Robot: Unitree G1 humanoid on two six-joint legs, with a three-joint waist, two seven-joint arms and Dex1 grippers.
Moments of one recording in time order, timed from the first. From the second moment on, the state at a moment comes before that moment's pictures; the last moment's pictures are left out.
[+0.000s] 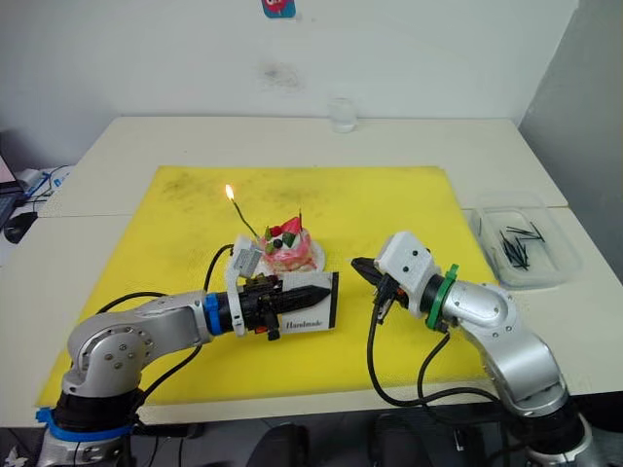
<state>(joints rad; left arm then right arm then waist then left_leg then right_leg) -0.33 0.52 0.06 -0.41 -1.06 1.10 -0.49 -0.33 -0.57 0.18 -0.65 0.24 0.68 0.68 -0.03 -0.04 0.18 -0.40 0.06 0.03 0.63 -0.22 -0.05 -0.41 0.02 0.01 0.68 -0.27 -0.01</state>
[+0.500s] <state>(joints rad) -0.35 0.50 0.05 -0.38 -1.03 1.10 -0.50 -0.33 -0.62 0.26 -0.69 0.21 0.69 0.69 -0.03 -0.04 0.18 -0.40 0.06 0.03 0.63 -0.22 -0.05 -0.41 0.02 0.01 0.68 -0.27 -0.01</state>
